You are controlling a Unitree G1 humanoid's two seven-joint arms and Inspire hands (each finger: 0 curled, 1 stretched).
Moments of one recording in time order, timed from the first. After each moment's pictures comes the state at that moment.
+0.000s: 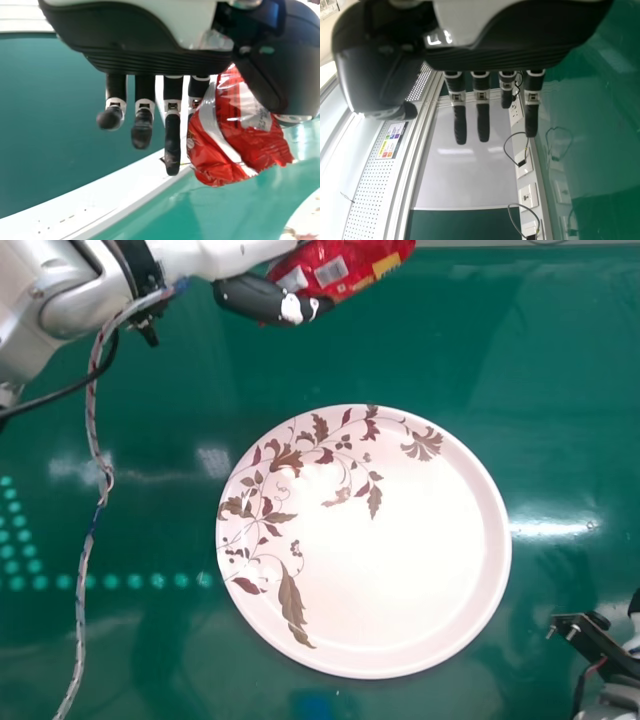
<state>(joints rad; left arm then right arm) -1.16 0.79 -0.44 0.35 0.81 -0.55 -0.25 0.37 0.07 -0.29 -0.62 0.12 -0.08 -0.30</state>
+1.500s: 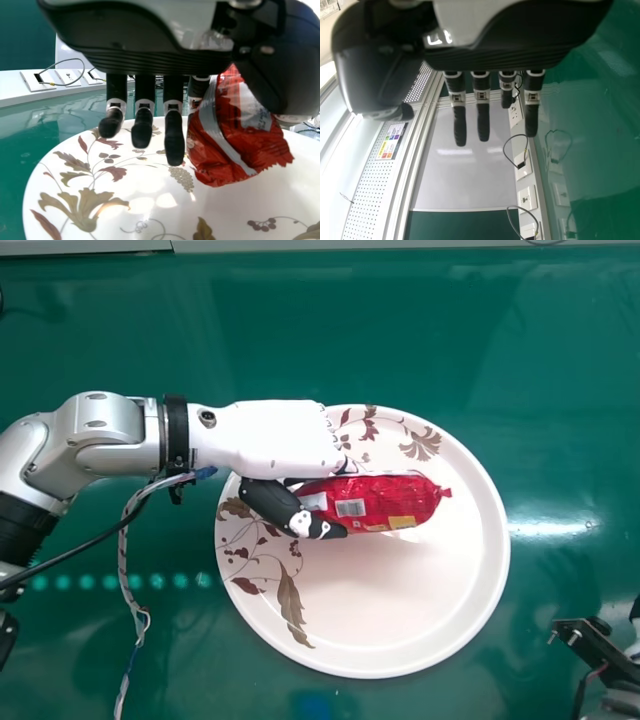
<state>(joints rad) -0.87 0.70 -0.41 0.35 0.56 -1.00 -0.50 0.39 0.08 -0.29 -0.62 0.12 -0.09 -0.30</state>
